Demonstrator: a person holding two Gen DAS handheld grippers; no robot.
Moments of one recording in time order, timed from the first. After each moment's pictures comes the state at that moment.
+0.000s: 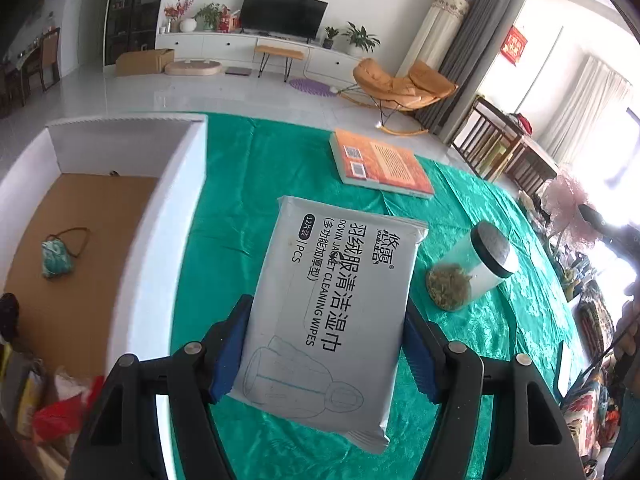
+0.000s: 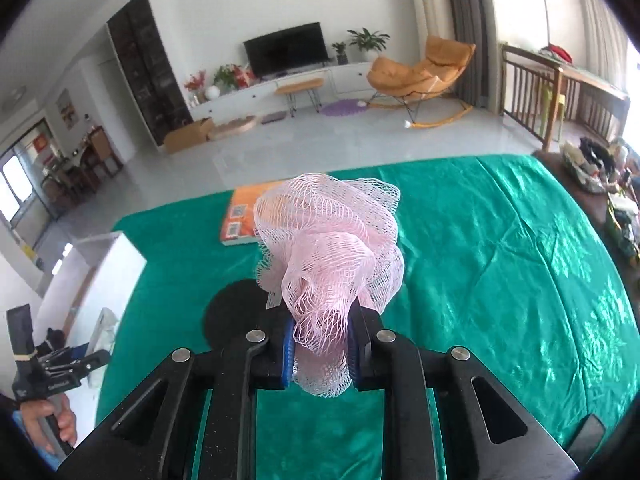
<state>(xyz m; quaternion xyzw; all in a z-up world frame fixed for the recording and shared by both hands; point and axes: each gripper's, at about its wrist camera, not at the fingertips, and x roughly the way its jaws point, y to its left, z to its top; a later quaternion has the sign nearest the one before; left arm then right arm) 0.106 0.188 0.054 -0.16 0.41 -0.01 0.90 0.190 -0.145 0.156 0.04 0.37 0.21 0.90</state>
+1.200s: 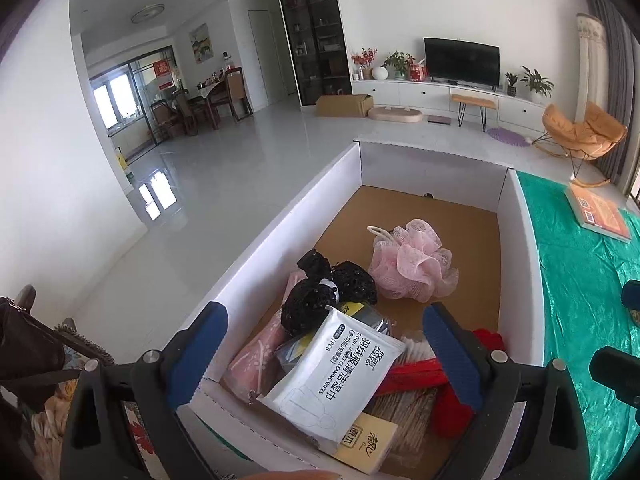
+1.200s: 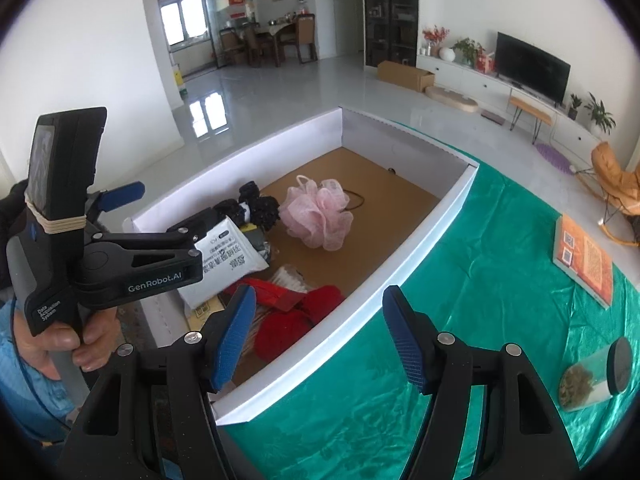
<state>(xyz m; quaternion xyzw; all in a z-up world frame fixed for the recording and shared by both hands) -0.073 0.329 0.058 -0.06 0.36 0.35 0.86 0.005 0.219 0.114 -0.19 0.37 0.47 0.78</state>
